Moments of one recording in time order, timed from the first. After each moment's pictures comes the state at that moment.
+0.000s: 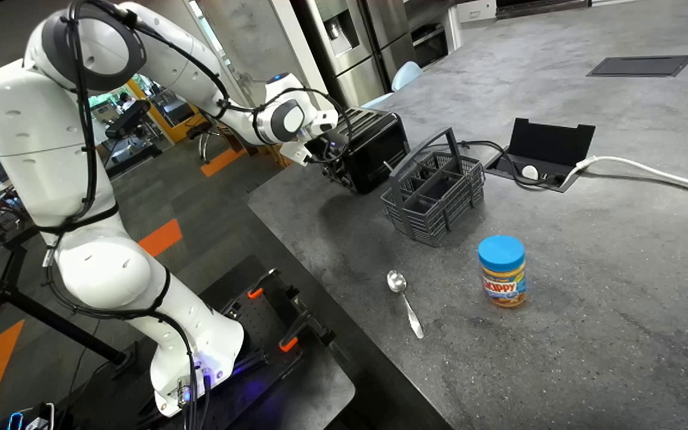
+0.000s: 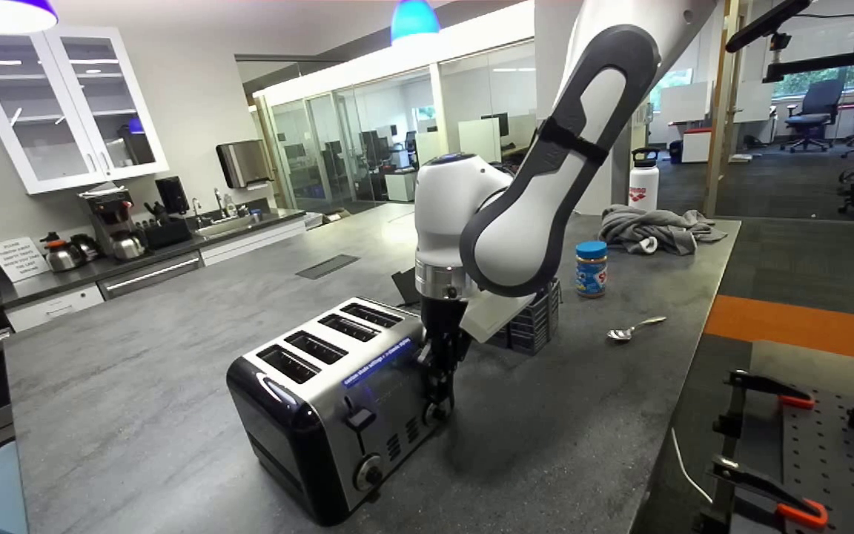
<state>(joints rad) 0.23 0.38 0.09 -2.20 -0.08 2.74 0.38</state>
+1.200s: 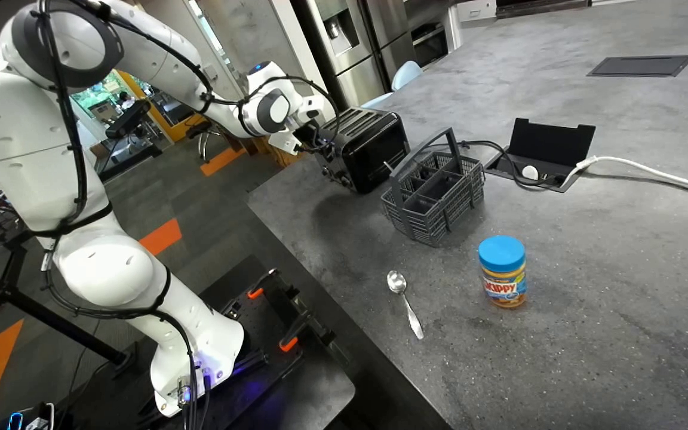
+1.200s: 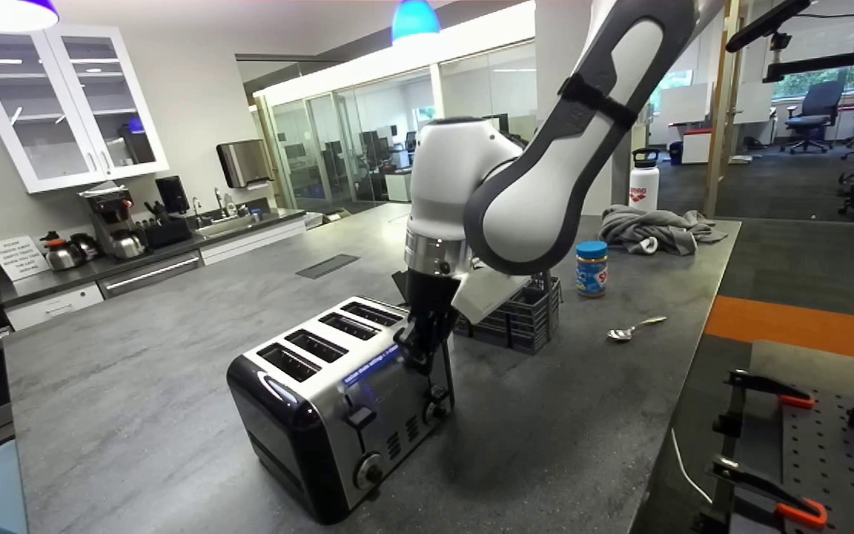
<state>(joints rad) 0.28 0.29 0.09 -2.23 -0.07 2.79 0.38</state>
